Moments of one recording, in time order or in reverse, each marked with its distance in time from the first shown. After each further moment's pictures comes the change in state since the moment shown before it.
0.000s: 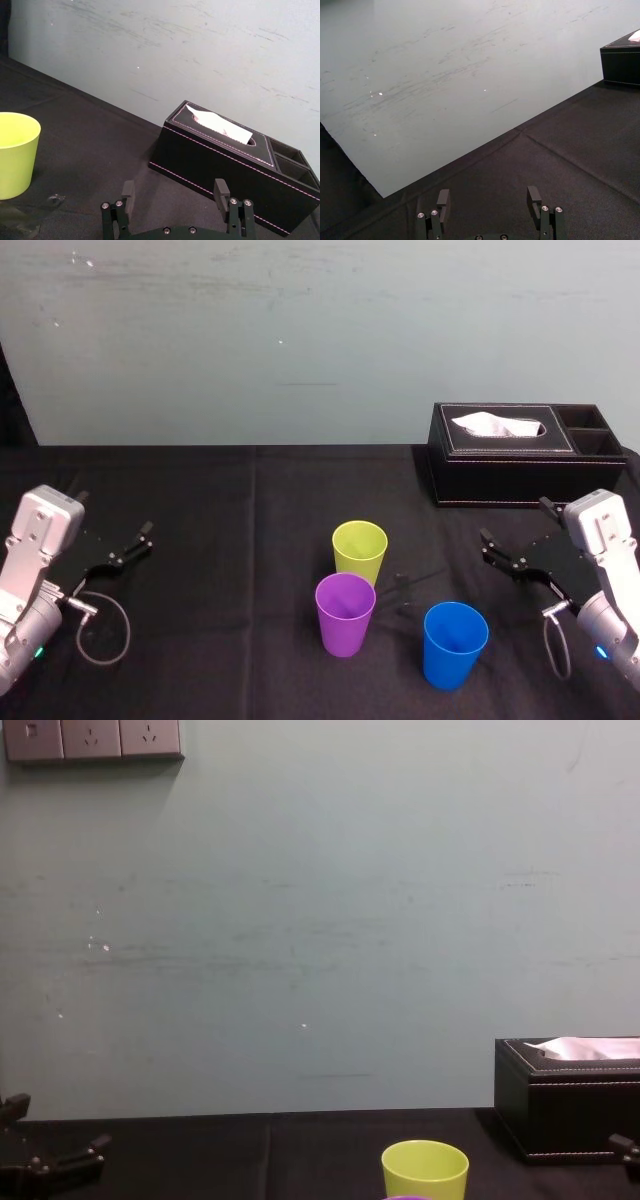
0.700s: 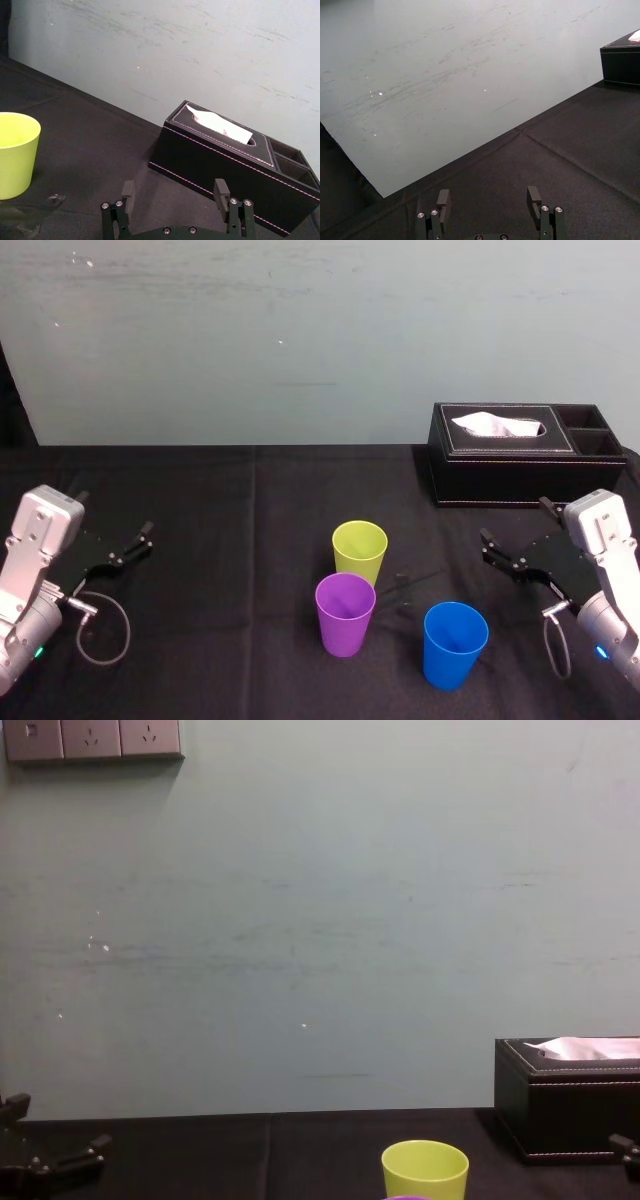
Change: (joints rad) left arm 0.000 0.000 0.000 0.000 0.000 0.000 0.000; right arm 0.000 0.000 0.000 0.000 0.000 0.000 0.000
